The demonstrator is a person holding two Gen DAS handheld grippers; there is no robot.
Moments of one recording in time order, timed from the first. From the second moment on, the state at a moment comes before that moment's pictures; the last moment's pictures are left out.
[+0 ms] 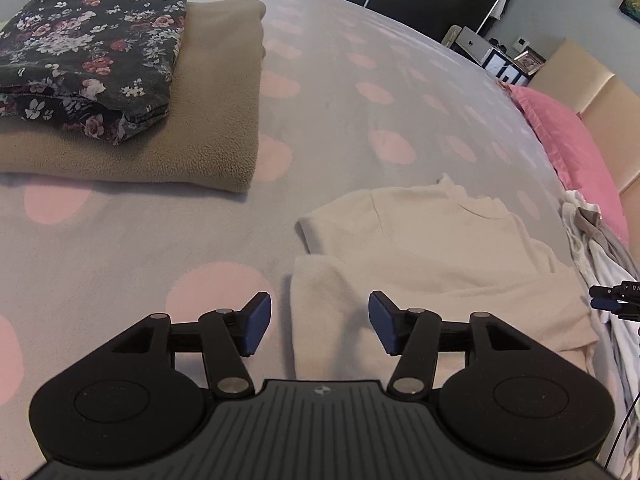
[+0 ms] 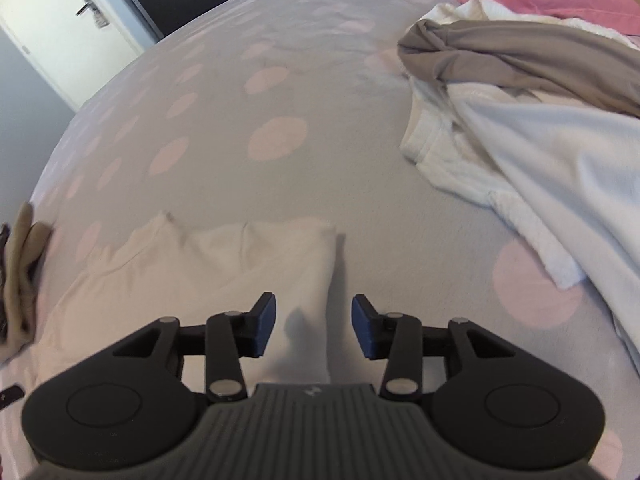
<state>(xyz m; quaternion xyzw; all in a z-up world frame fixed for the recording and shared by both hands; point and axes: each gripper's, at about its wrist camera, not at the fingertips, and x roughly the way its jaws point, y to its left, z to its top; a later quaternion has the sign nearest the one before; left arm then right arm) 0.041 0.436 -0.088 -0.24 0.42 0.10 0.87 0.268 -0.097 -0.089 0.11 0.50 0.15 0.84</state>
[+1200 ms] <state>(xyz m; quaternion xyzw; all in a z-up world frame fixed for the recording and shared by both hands) 0.050 0.436 -0.070 -0.19 0.47 0.09 0.86 0.190 -0.031 -0.061 -0.04 0.50 0.16 0.85</state>
